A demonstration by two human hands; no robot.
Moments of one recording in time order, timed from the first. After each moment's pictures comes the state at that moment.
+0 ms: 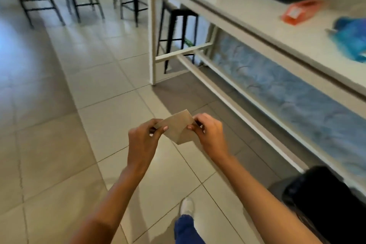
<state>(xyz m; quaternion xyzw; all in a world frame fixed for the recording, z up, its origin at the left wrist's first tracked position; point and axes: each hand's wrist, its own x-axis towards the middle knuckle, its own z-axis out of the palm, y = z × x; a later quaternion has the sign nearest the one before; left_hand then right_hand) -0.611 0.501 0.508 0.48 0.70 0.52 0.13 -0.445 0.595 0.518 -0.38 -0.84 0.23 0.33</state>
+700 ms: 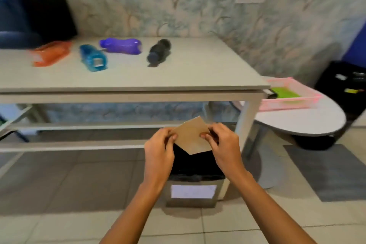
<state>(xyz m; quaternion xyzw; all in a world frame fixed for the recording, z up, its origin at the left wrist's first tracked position) -0.112 0.453 0.613 0.77 0.32 0.46 0.29 0.049 0.371 0.608 -0.71 -0.53 -0.08 0.46</state>
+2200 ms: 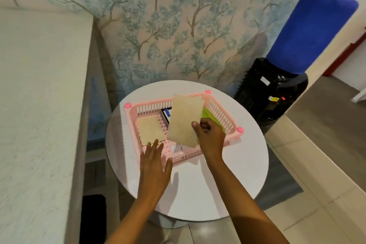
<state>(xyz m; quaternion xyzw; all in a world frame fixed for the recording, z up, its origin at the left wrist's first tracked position) 0.602 0.530 0.494 0.84 0.34 0.19 0.37 0.745 0.463 0.567 -0.81 -0.16 0.02 0.57</state>
